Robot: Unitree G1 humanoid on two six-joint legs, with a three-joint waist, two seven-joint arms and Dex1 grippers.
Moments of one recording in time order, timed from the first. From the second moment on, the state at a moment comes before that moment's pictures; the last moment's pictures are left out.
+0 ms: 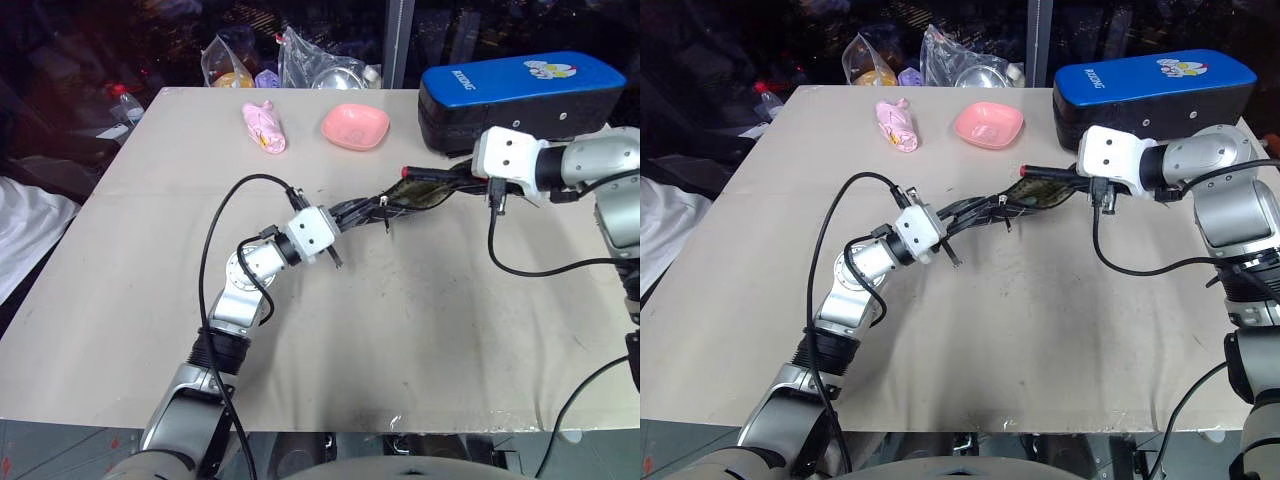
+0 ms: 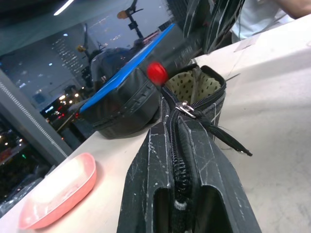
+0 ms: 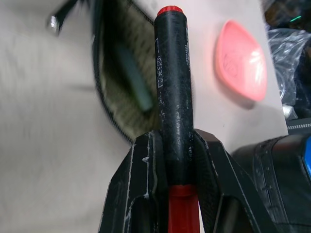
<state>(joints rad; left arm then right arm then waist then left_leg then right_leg) -0.48 0.34 -0.17 0.22 -0.04 -0.45 -0.68 -0.86 -0.84 0.23 0.12 -0.08 0.13 1.19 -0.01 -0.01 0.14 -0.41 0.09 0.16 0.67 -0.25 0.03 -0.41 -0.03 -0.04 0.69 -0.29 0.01</state>
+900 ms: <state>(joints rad) -0.46 0.30 -0.18 0.22 -0.02 -0.47 -0.68 -0.93 -0.77 0.31 0.22 -0.19 -0.11 1.25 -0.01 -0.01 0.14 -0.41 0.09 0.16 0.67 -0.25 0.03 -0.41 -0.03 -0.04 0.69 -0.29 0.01</state>
